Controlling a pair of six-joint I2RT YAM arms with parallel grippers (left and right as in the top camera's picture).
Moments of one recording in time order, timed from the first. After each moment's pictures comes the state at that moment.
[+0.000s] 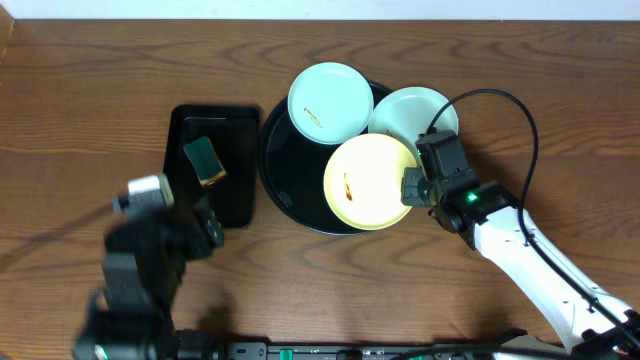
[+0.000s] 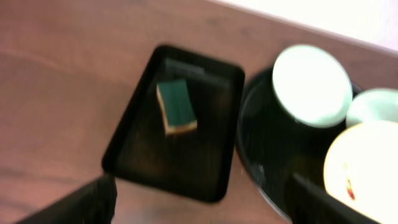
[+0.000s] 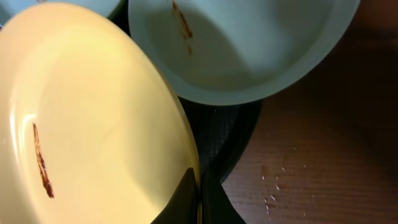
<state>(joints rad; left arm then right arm) -0.07 0.65 0.89 -0.89 -0.09 -0.30 0.43 1.41 0.87 -0.47 0.10 0.46</state>
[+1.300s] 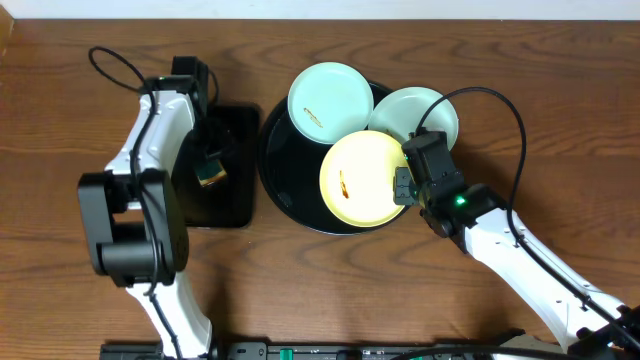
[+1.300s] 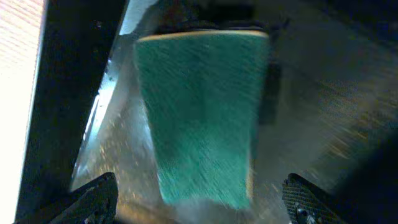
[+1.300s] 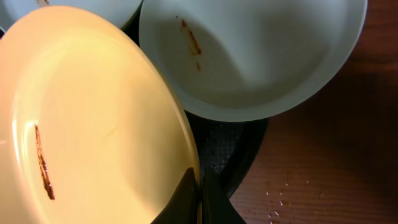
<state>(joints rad) 0.05 2.03 1.52 -1.04 -0.09 -0.41 0.49 1.42 0.87 -0.42 0.19 0.46</state>
